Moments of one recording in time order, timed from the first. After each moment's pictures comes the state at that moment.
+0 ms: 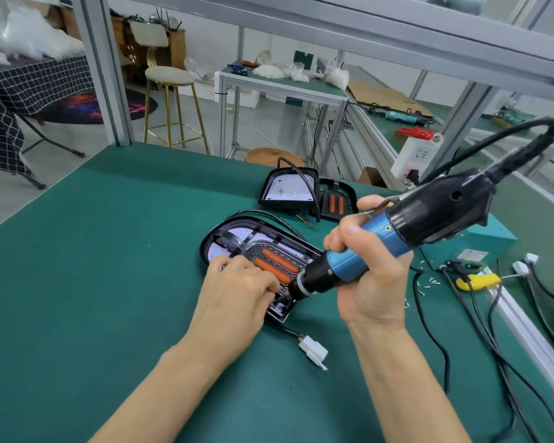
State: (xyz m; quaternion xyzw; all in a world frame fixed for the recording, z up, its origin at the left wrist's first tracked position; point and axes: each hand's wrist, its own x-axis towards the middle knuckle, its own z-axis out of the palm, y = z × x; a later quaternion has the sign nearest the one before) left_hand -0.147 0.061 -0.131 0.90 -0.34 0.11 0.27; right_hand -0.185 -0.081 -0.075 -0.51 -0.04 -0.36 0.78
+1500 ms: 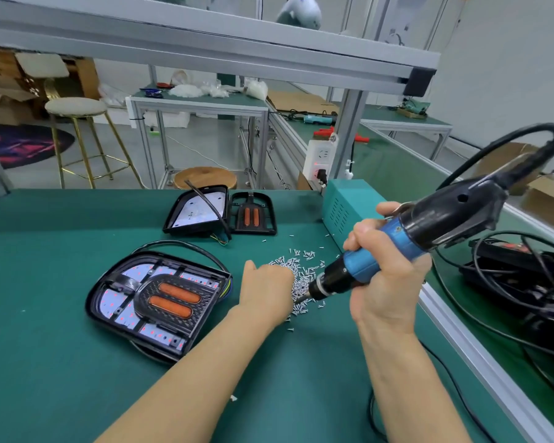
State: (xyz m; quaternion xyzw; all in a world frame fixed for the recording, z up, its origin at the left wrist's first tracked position) left_hand -0.138 -0.125 -0.132 0.91 -0.40 0.03 0.06; right_hand -0.241 -0.187 -0.056 -0.49 0.08 -0.54 0.68
